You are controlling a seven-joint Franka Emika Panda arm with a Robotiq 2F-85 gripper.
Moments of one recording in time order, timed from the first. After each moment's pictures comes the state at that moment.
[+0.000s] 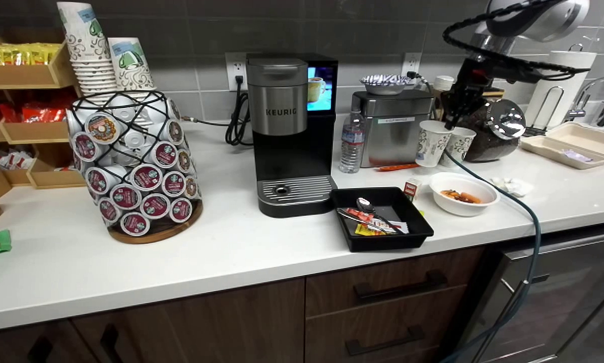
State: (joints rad) arm -0.13 0.42 -0.07 -1.57 0.14 2.14 0.15
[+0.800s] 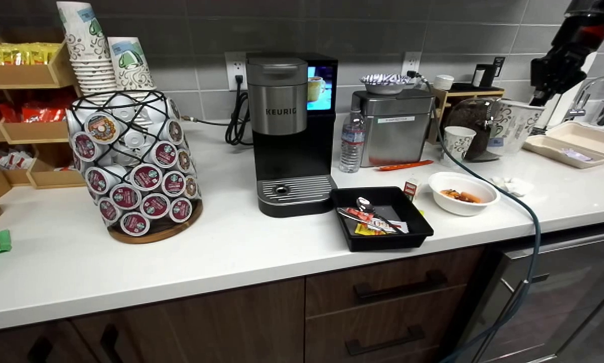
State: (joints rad) arm -0.21 0.00 -0.16 -1.93 0.25 1.93 -0.02
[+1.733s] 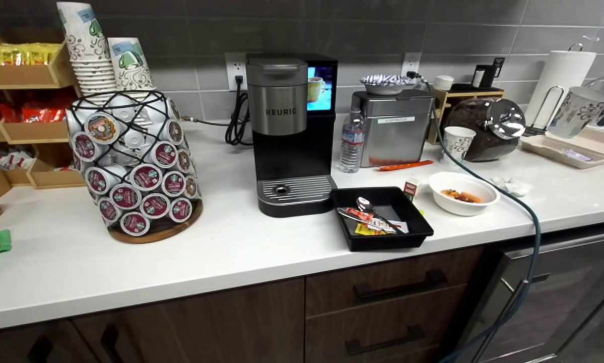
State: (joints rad) arm -0.38 -0.13 -0.33 -2.15 0.18 2.35 0.33
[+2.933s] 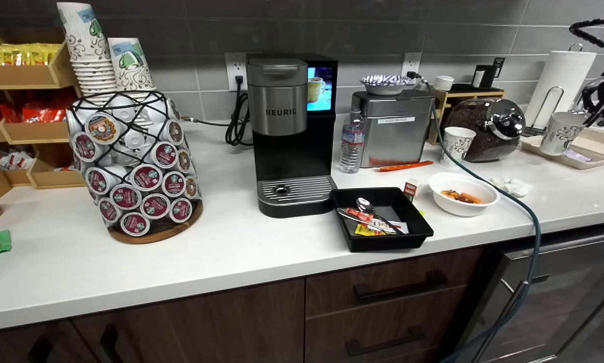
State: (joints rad) arm -0.41 0.27 -0.38 -1.89 0.23 2.45 0.48
